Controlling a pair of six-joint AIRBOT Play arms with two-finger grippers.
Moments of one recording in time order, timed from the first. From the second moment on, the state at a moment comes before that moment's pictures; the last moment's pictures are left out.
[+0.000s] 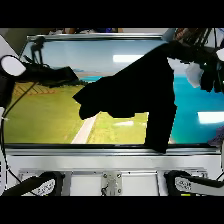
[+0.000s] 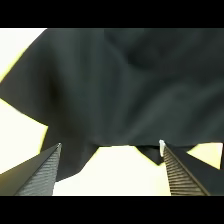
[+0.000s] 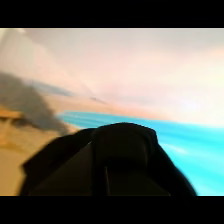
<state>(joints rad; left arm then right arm) -0.04 -1.28 1.49 1.16 -1.18 -1.61 -0.05 -1.39 1.62 -0.61 0.90 1.10</state>
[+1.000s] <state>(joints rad) 0.26 -0.91 1.17 1.16 -1.25 -1.53 0.77 -1.24 1.47 -1.25 0.98 1.47</state>
